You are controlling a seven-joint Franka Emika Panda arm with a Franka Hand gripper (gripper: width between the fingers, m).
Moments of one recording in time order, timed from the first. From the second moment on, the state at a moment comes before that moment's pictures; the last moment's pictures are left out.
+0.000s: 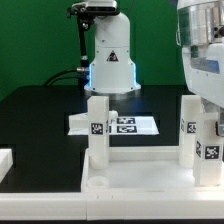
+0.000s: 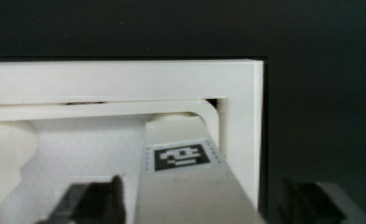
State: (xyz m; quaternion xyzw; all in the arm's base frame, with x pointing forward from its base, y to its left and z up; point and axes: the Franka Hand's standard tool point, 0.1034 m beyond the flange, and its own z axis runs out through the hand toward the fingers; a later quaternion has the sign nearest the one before) arm 0.634 0.123 0.109 -0.72 0.69 -0.02 0.09
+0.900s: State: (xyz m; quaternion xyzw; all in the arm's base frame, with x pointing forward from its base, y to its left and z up) arm 0.632 0.119 0.110 -0.99 0.12 -0.04 0.02
